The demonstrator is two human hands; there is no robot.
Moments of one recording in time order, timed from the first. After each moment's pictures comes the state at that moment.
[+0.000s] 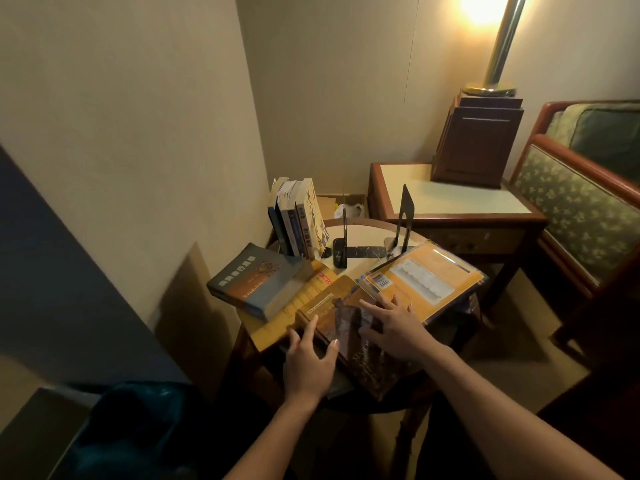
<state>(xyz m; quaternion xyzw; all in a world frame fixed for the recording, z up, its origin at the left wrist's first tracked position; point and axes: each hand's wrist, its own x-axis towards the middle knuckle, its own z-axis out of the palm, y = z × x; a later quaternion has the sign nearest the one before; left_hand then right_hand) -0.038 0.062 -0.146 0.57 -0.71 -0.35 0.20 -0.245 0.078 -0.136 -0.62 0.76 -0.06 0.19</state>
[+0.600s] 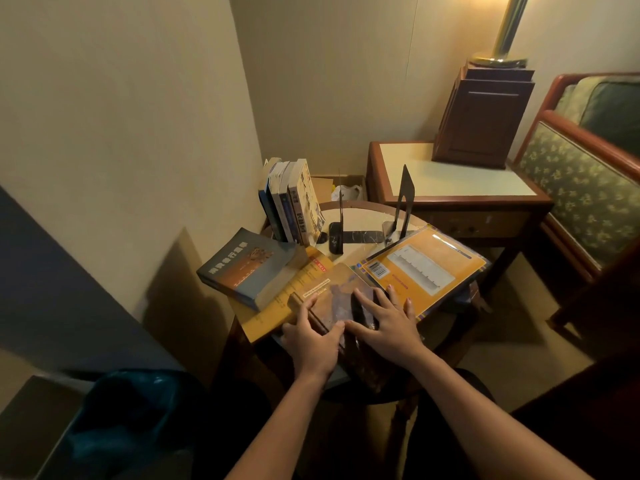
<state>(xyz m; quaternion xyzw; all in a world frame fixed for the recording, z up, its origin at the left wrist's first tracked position) -0.069 0.054 -0.143 0.60 -0.57 -0.48 0.30 -0.231 0.083 -0.161 -0.58 0.78 -0.14 0.20</state>
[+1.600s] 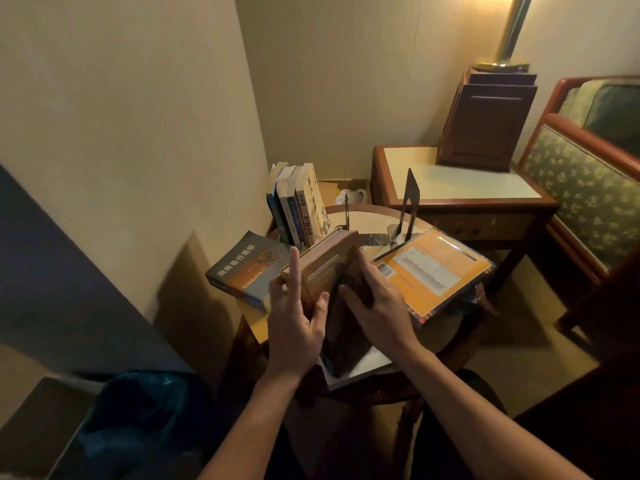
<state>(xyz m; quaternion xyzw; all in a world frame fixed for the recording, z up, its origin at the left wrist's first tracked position) -0.030 0.039 -0.098 0.40 -0.75 -0.24 0.47 -0.190 0.078 -0.109 -0.55 0.67 -0.47 0.16</state>
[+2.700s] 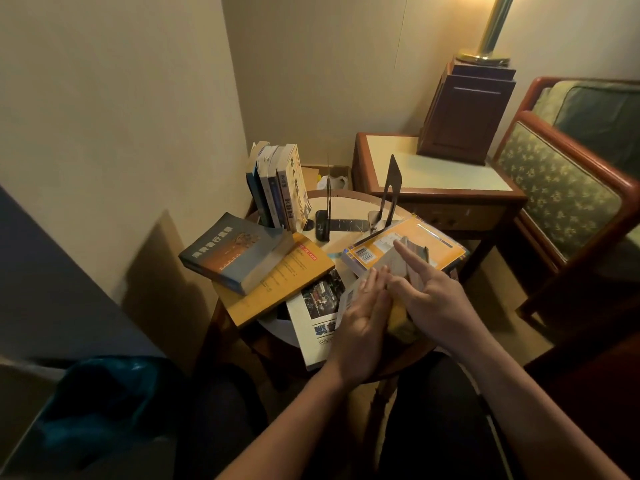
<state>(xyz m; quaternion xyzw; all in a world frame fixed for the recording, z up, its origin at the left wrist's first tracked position) -0.110 0.104 -0.104 0.30 -0.73 -0.55 0.27 -0.227 0.158 -0.024 -0.45 0.77 -0.38 0.25</state>
